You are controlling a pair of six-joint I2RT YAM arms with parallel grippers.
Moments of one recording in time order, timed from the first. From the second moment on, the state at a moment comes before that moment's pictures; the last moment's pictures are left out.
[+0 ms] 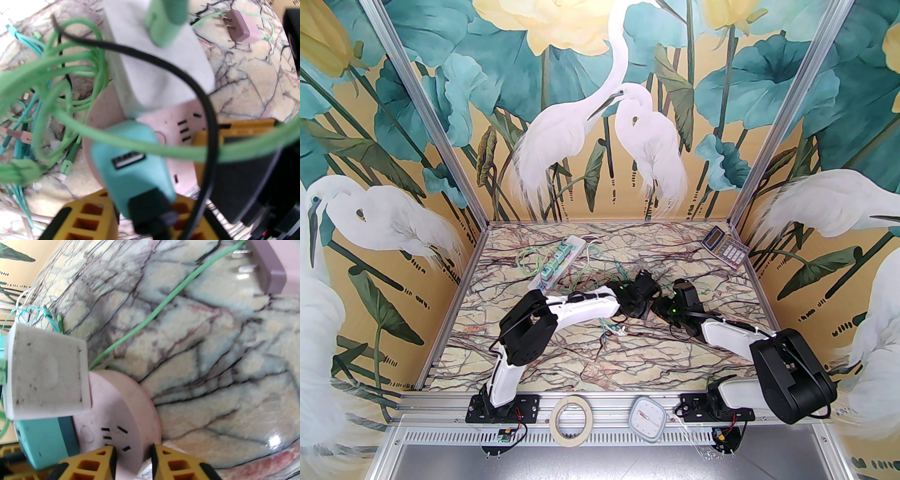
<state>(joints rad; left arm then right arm) -1.05 2.07 1.58 -0.59 -0.24 -0.53 0.34 1.38 0.45 0.08 -0.18 0.83</state>
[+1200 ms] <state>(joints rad) -1.05 2.02 1.58 -0.48 -0.22 -0.52 0.34 1.40 0.47 0.08 -0.18 0.83</state>
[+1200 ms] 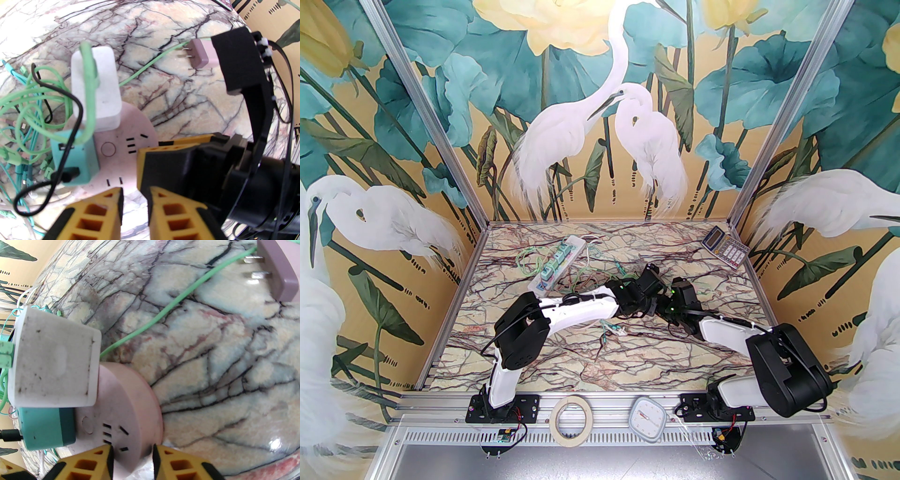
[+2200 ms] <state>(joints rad) -0.95 2.06 1.60 -0.46 -0.14 -0.45 0.35 1.31 0.48 -0.10 -0.15 0.80</state>
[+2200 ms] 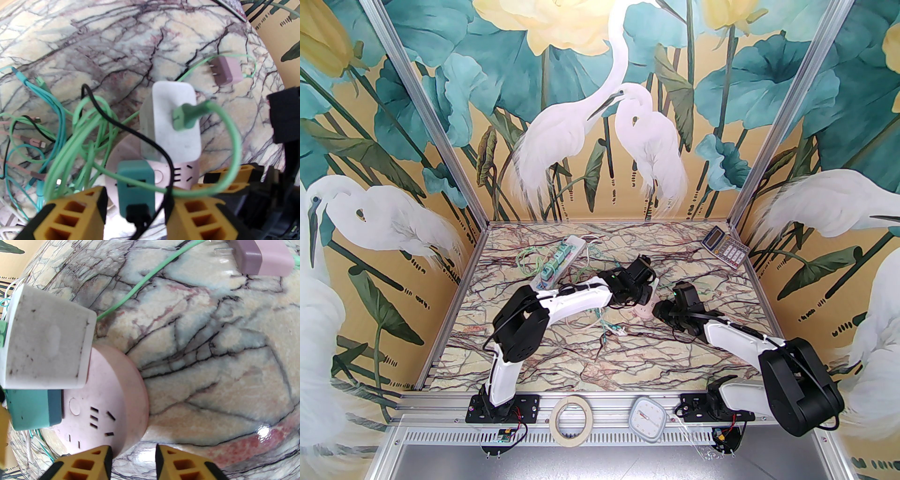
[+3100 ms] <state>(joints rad) -1.01 2.17 1.72 -0.51 -0.36 -0.33 0.35 1.41 0.54 -0.06 -0.19 0.79</state>
